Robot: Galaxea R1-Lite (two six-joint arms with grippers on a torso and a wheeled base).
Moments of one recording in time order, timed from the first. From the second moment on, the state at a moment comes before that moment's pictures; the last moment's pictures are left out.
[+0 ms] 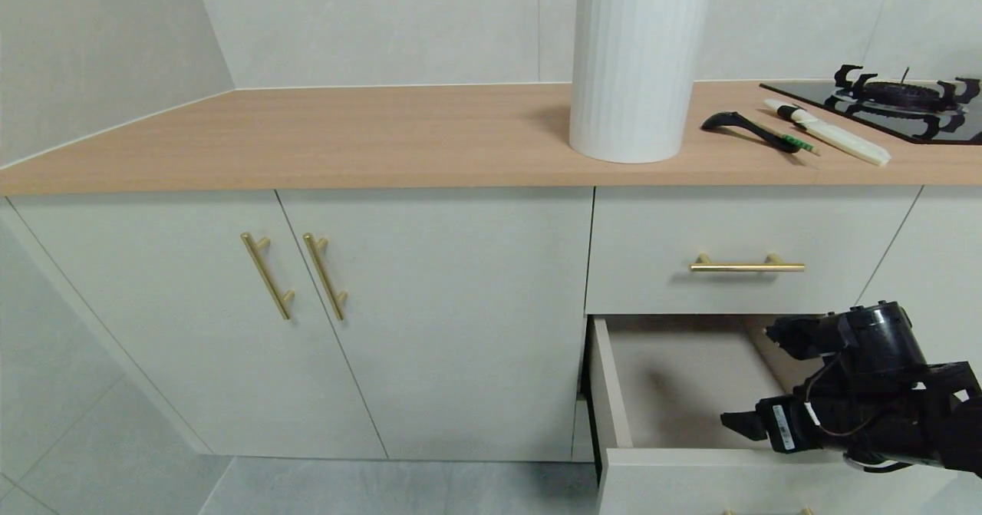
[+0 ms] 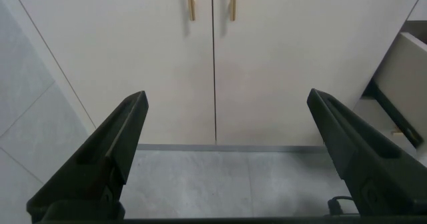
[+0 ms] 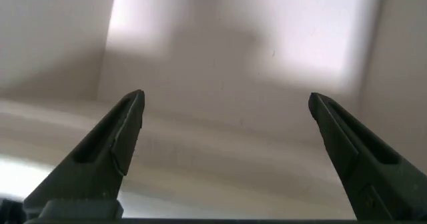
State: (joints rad) left arm 0.01 0.00 0.00 0.00 0.00 0.00; right arm 0.27 1.73 -0.52 -0.39 -0.05 0.07
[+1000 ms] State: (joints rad) left arm 0.01 0.00 0.00 0.00 0.00 0.00; right arm 0.38 1.56 -0.58 0.10 -0.06 -0.05
